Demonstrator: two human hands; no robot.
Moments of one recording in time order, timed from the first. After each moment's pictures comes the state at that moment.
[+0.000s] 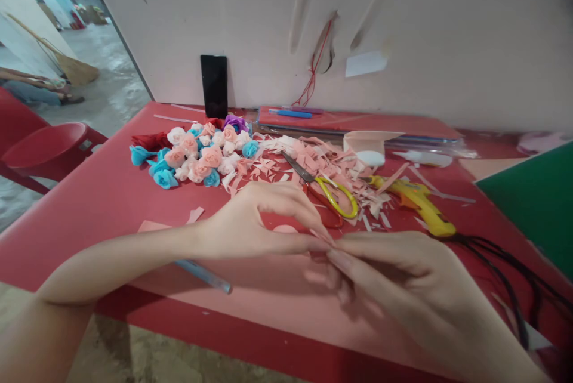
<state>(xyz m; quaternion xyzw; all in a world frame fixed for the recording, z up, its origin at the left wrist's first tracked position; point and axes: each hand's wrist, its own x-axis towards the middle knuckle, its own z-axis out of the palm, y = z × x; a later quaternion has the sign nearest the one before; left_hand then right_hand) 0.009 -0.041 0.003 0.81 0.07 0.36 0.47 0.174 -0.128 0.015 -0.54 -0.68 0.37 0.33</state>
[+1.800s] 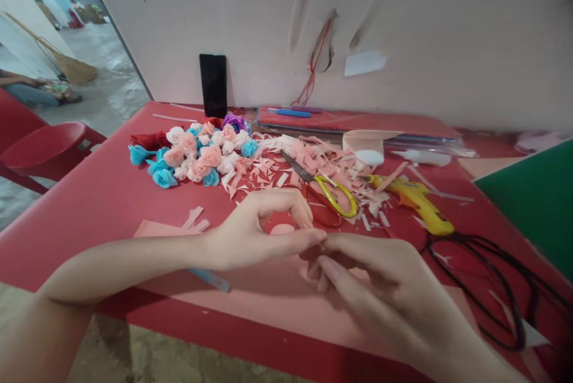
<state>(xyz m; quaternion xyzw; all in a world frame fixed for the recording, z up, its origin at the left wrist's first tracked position) 0.013 -0.052 -0.009 0.73 0.14 0.37 0.56 0.167 -0.134 0.003 -0.52 -0.71 0.33 0.33</state>
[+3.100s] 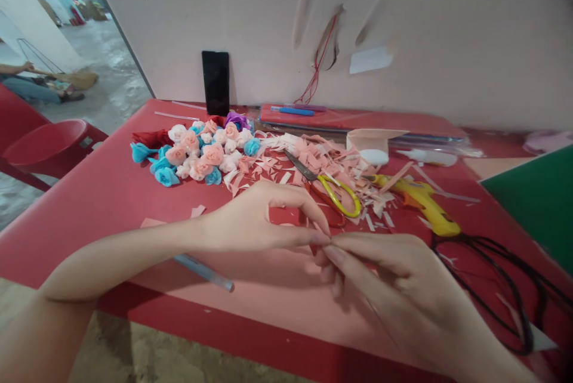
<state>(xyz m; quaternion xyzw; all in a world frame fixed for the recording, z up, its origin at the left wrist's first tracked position) 0.007 -0.040 0.008 0.78 0.17 0.24 0.55 0.168 -0.130 0.010 -0.56 -0.68 0.35 0.33</state>
